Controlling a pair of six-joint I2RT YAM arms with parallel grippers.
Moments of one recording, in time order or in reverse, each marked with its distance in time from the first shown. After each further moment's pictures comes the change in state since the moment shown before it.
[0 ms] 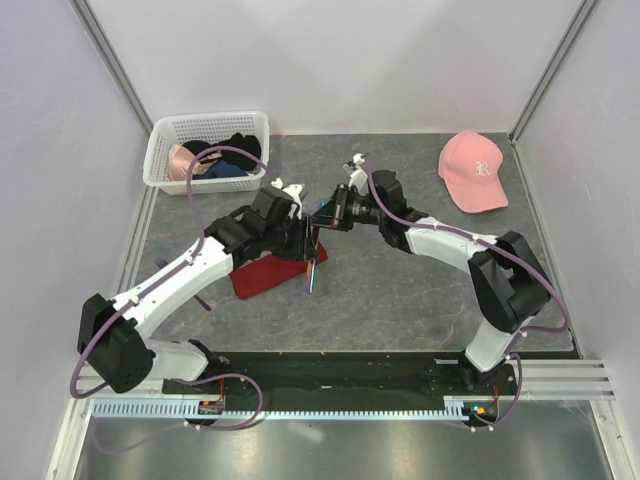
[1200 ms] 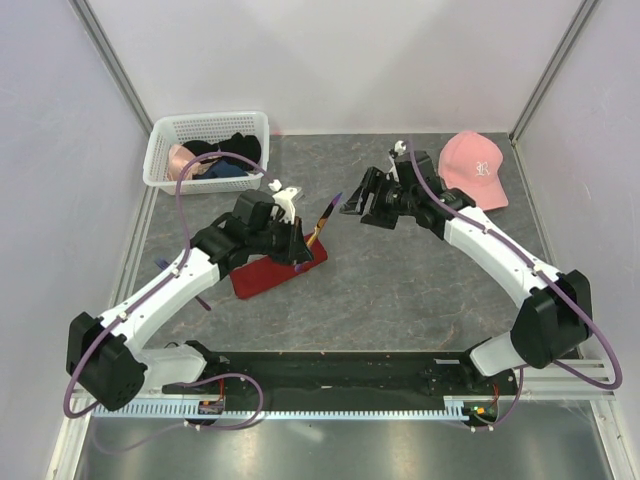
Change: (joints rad) left arm 0.072 -0.111 -0.115 0.124 0.243 0.130; right arm -0.101 -0.257 0.168 -0.762 0.286 -0.110
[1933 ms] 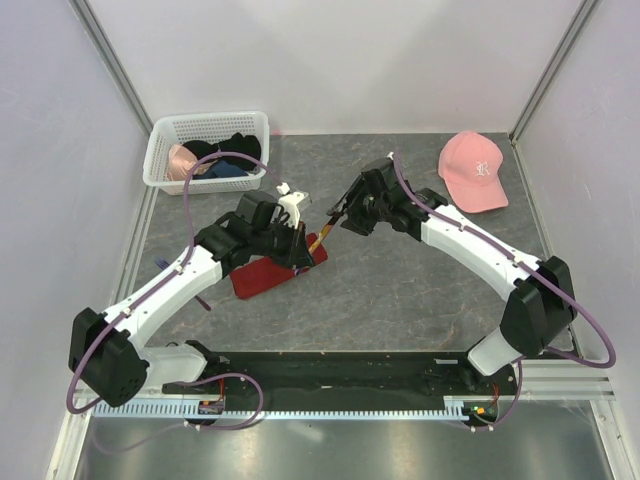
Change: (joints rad) left arm 0.000 0.029 0.008 -0.026 0.068 0.107; right arm 0.163 0.088 0.084 -0.082 0.270 0.386
